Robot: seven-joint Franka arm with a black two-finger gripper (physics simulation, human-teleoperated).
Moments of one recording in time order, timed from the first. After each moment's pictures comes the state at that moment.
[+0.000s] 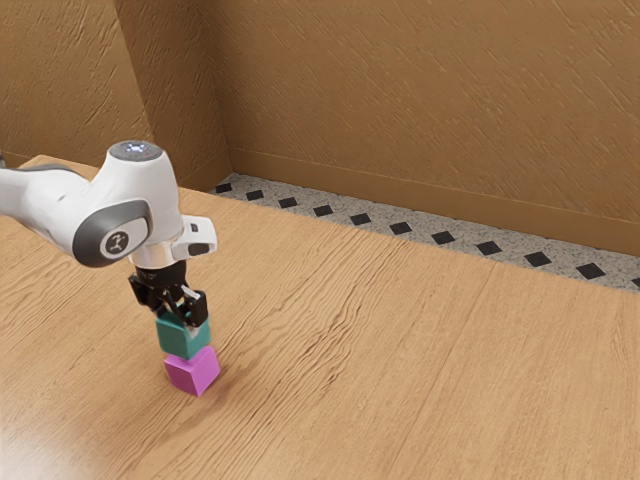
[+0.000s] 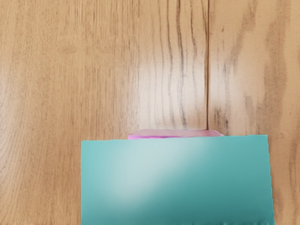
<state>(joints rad) -0.55 -0.16 0.56 -2.40 0.27 2.24 -0.18</state>
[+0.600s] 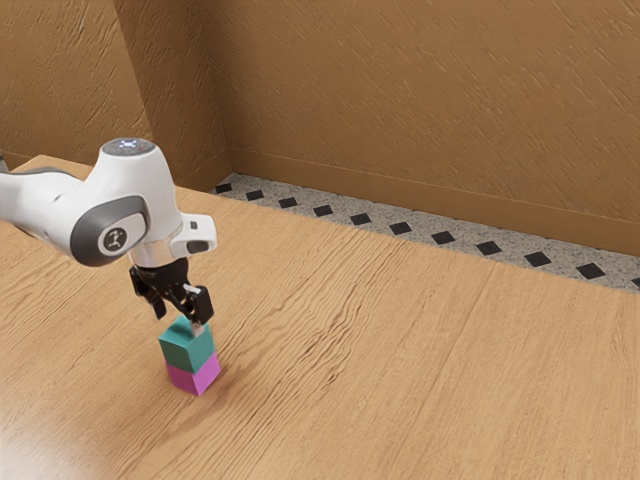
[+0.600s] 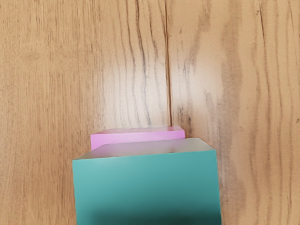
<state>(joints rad) -0.56 -0.18 0.56 -2.41 0.19 2.25 -0.09</state>
